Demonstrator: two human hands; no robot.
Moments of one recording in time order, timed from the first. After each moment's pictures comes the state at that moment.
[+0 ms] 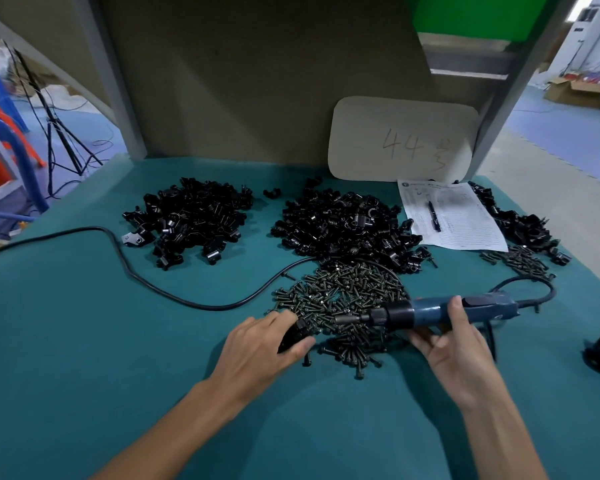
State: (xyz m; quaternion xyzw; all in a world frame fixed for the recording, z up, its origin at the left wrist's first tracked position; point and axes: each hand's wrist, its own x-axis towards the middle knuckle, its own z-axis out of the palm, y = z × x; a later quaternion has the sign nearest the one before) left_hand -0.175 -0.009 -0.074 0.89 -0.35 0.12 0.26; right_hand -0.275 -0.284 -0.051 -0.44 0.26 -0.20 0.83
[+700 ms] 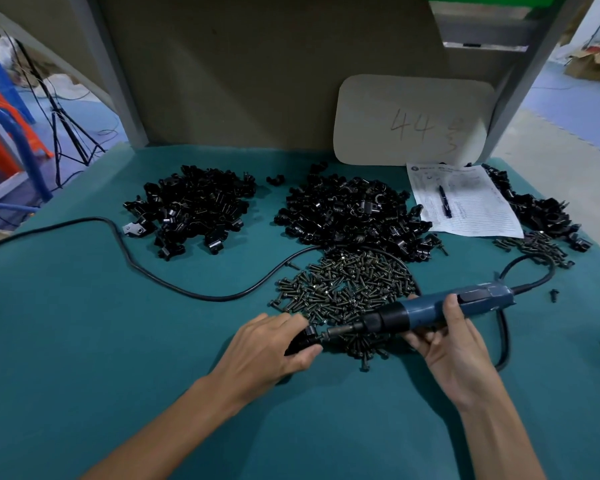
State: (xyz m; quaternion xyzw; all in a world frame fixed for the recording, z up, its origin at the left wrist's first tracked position) left_hand -0.174 -0.007 -0.083 0.88 -0.41 0.07 0.25; right_hand -0.273 -0.274 -0.072 -0.47 0.22 -0.19 0.84
